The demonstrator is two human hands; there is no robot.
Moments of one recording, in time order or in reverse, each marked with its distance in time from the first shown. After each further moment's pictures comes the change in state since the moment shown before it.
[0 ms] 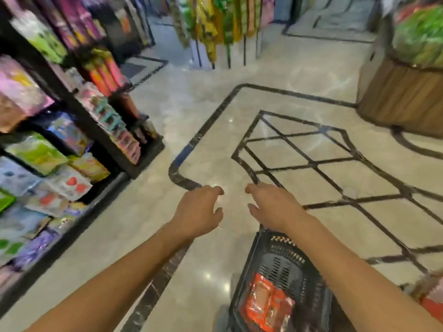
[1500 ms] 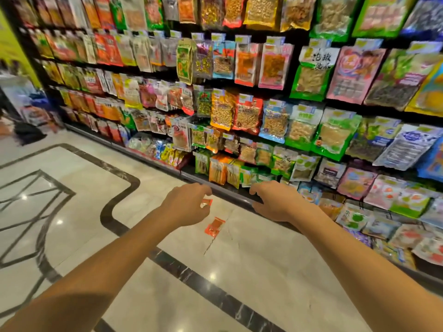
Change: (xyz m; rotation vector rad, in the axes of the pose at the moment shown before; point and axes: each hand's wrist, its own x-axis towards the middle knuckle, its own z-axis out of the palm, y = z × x) left_hand -1.074 -0.382 -0.061 -0.135 0.375 -1.558; right_hand -0.373 -1.058 0.135 -0.390 -0.169 -1.541
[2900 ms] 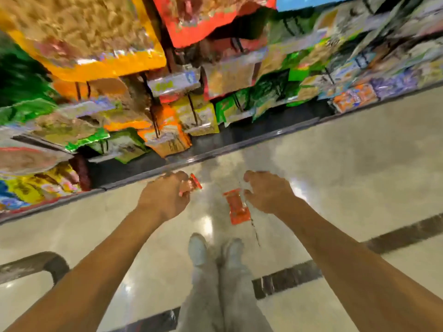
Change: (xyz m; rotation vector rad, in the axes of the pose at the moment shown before) left_hand 0.940 -0.345 0.311 0.146 -0.677 0.489; right_hand 0.819 0.151 0.339 0.663 -0.436 0.914
